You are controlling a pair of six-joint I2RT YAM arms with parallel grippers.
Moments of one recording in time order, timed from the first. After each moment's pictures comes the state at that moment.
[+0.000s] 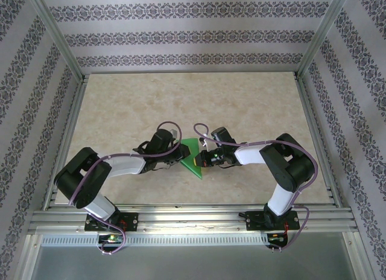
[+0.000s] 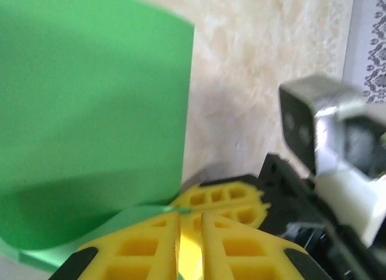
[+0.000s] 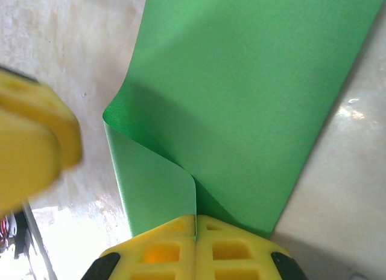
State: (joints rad) left arm -0.62 1.57 0.65 0.23 0.31 -1.08; right arm 0.59 1.74 0.68 0.13 -0.62 0.49
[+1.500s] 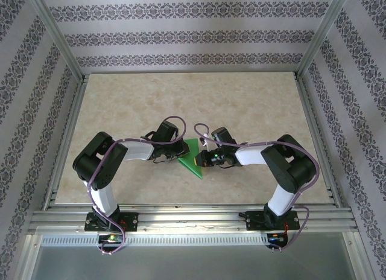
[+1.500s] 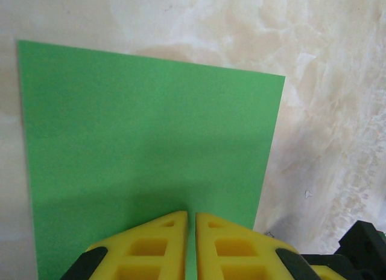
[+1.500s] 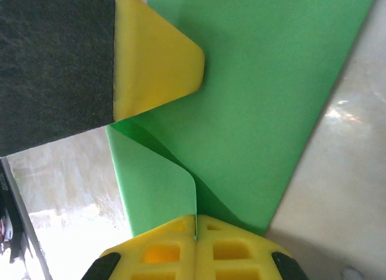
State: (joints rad) left arm -0.56 1.80 0.83 0.08 0.37 -0.97; right arm 0.59 1.71 0.67 0.13 -0.59 0.50
